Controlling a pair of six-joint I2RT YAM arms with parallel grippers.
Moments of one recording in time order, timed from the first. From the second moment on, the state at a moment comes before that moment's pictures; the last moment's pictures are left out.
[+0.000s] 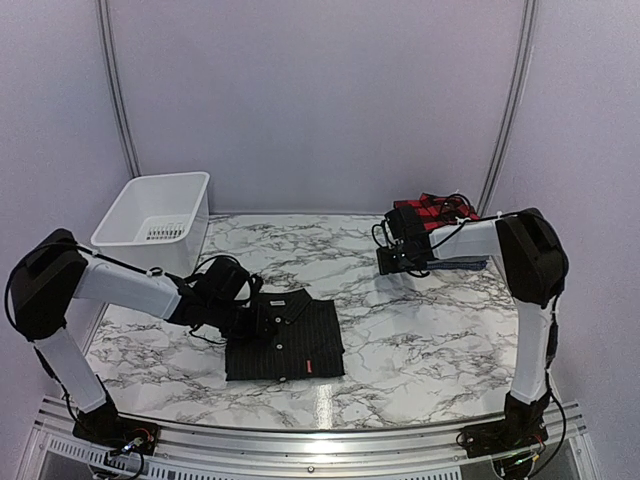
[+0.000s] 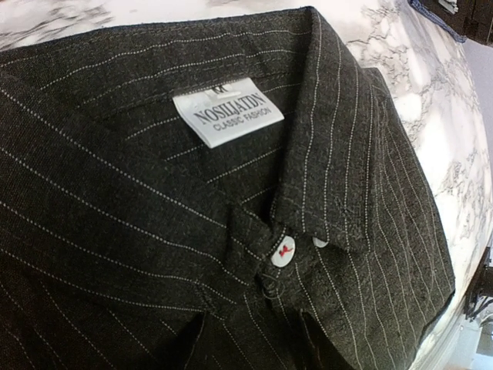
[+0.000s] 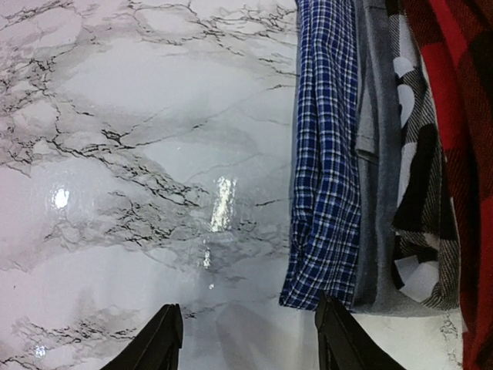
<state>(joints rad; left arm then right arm) -0.77 1.71 0.82 -0.02 0.18 -0.68 0.45 2.06 1.38 -0.21 0.22 0.21</state>
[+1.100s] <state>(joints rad) -0.66 1.25 0.78 -0.36 0.15 -0.60 0.42 2.17 1.46 -0.24 0.35 0.18</state>
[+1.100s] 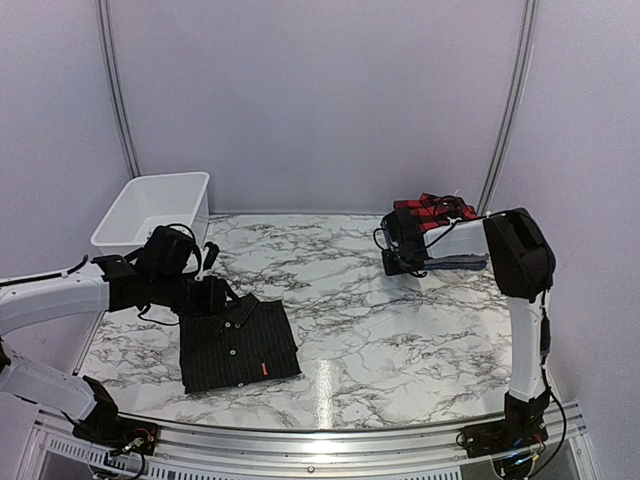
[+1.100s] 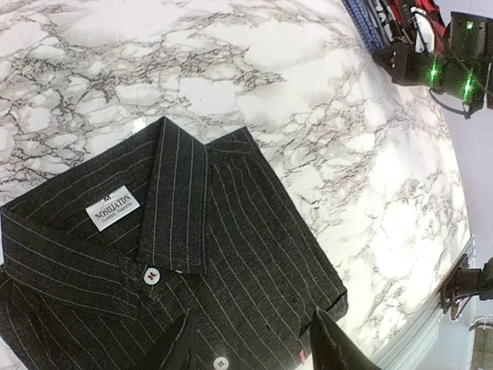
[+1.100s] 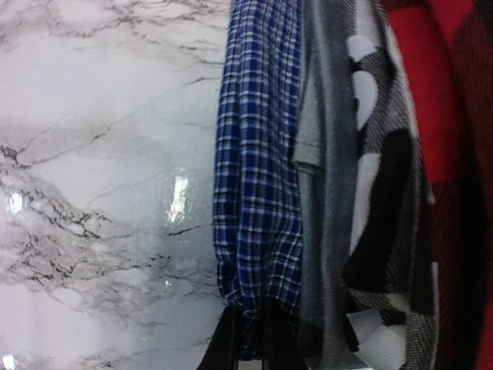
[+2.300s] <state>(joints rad) -0.66 1.14 0.84 -0.37 0.15 -0.58 0.73 1.87 1.11 -0.26 0.15 0.41</state>
